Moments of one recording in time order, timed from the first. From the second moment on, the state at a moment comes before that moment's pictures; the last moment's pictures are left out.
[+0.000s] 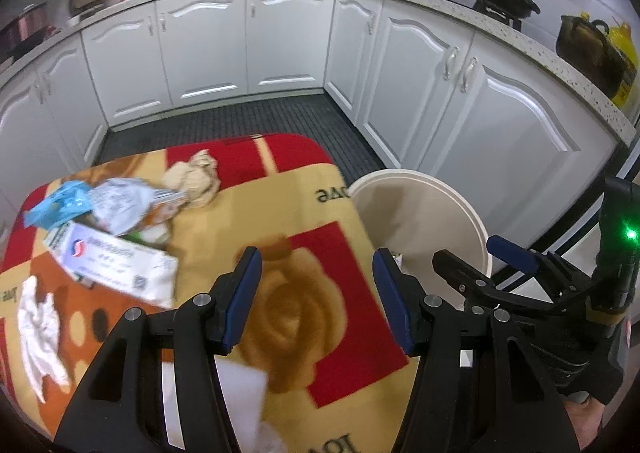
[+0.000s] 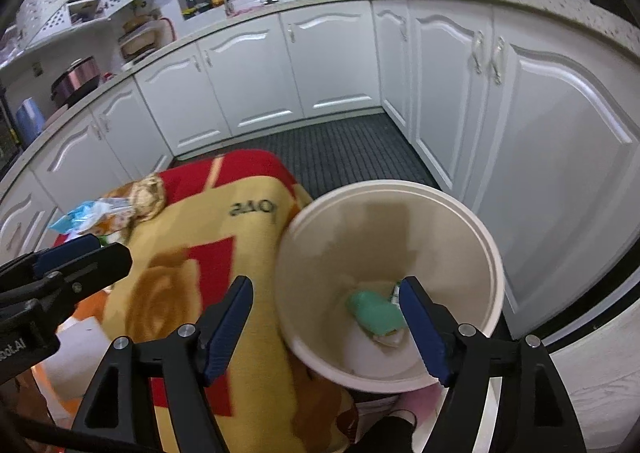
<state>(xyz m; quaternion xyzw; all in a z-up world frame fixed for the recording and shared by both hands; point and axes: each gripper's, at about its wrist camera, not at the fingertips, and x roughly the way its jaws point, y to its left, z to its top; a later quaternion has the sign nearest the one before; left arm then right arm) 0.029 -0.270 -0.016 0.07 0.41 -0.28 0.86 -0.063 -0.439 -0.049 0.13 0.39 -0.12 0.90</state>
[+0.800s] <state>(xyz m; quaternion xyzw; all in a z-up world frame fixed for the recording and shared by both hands) 0.047 -0.053 -0.030 0.00 0.45 -0.15 0.88 -0.050 -0.312 -0.038 0.12 0.42 0.05 0.90</state>
